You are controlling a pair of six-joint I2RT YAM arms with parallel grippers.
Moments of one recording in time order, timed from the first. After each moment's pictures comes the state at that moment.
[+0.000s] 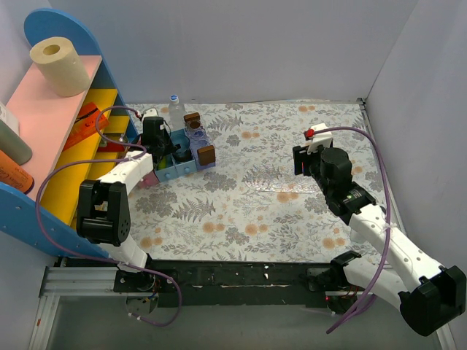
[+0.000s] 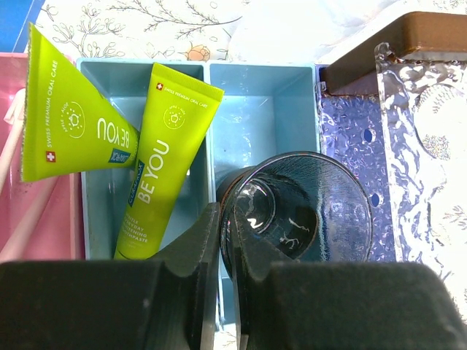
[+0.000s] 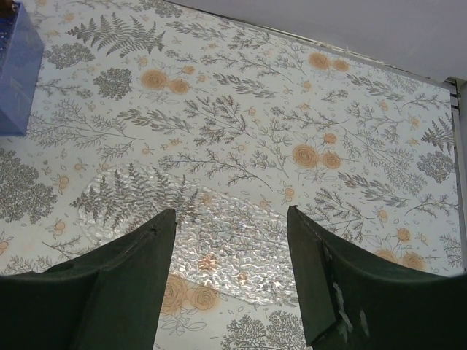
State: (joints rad) left arm -0.14 1.64 1.10 -0.09 -0.18 -0.44; right arm 0.50 0.95 0.76 -0.07 0.24 -0.06
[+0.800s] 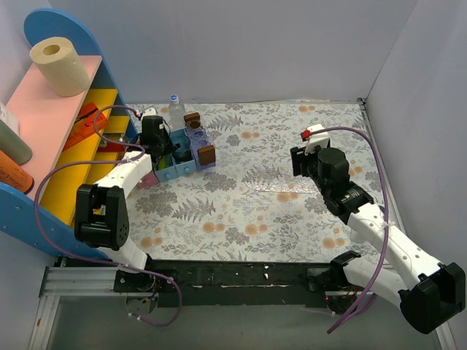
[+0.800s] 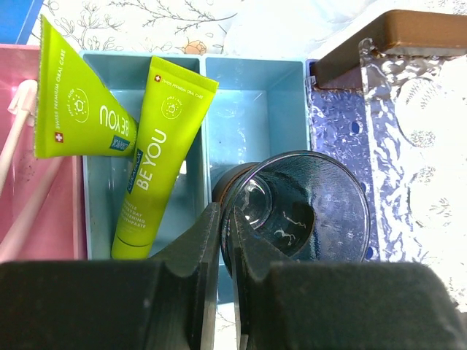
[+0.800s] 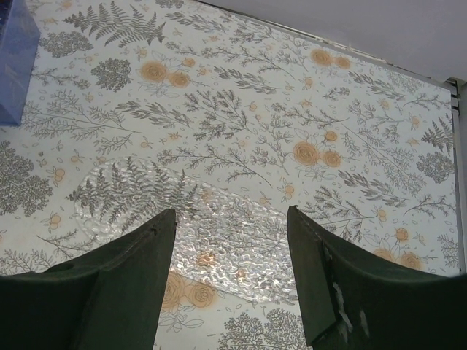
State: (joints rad) left arm -0.14 1.61 1.11 -0.14 -0.18 -0.46; right arm 0.52 0.97 0.76 -0.07 0.25 -0.08
